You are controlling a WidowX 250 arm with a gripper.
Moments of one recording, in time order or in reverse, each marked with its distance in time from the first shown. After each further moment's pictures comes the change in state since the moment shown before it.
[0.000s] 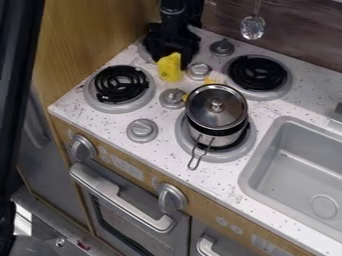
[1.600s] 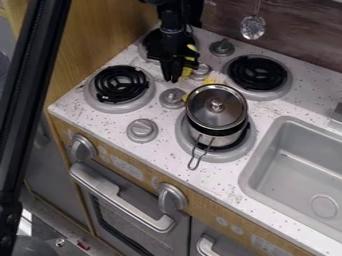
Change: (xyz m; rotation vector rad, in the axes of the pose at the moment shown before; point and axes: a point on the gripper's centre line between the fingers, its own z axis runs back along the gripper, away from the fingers) arm 0.006 -0.012 -0.041 -0.052 0.044 0.007
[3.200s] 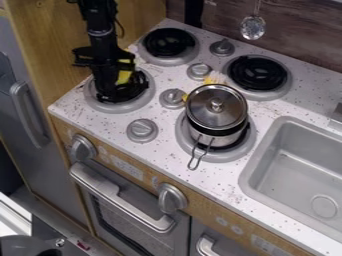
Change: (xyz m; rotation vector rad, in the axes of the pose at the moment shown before) arm -0.087 0.086 0.039 0.052 0.000 0.254
